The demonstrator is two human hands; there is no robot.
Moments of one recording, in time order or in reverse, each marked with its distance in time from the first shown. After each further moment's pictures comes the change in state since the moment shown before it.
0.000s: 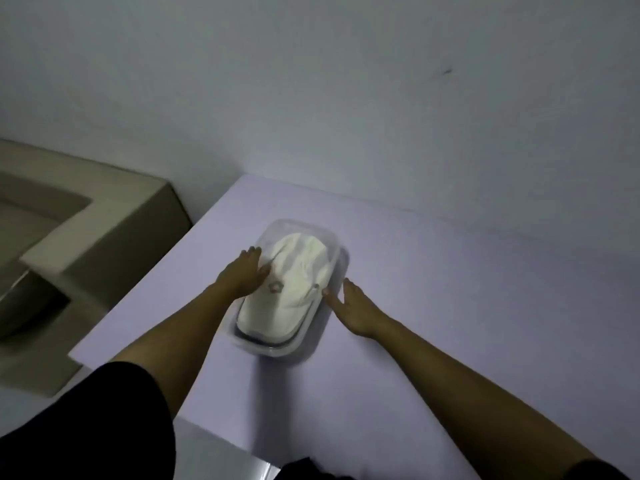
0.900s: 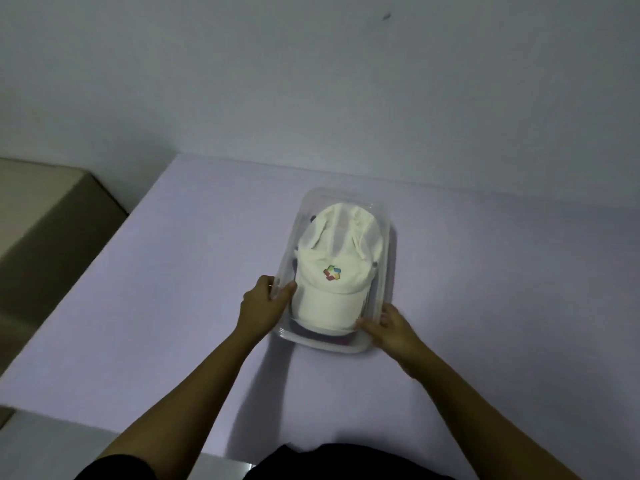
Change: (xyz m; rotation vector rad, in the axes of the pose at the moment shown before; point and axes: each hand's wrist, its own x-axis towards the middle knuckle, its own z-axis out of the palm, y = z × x) left_hand -0.043 0.082 0.089 -0.572 0.005 -0.052; right_hand -0.078 0.101 -0.026 0.584 0.246 0.326
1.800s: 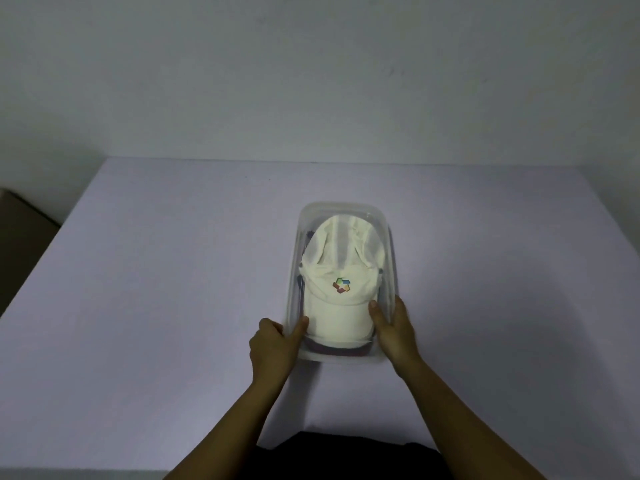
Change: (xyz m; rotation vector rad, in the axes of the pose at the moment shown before) left_hand -0.063 0.015 0.094 0.060 0.022 -0.163; right_hand -0.025 0.038 -0.044 0.098 0.445 -0.023
